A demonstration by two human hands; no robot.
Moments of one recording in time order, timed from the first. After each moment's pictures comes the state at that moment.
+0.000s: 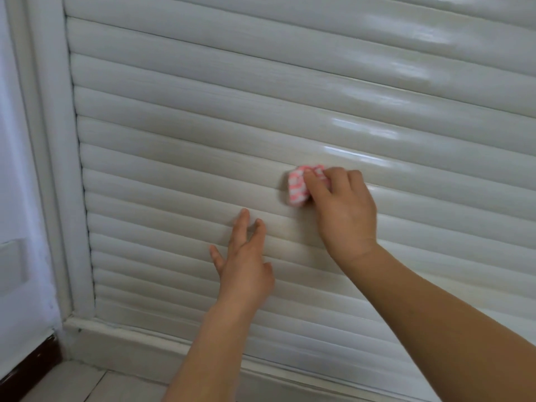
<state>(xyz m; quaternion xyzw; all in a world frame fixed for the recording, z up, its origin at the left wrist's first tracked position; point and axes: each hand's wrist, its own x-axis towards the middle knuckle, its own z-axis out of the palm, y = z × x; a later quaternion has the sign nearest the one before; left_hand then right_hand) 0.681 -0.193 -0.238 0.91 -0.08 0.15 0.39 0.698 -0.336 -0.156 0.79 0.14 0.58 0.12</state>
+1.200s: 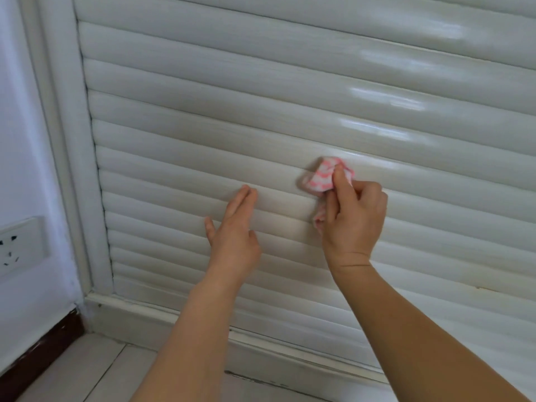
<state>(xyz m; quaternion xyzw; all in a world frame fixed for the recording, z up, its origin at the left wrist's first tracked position) 0.690 -0.163 -0.244 0.87 -0.09 0.20 0.45 0.707 -0.325 -0.212 0.77 0.03 0.61 -0.15</state>
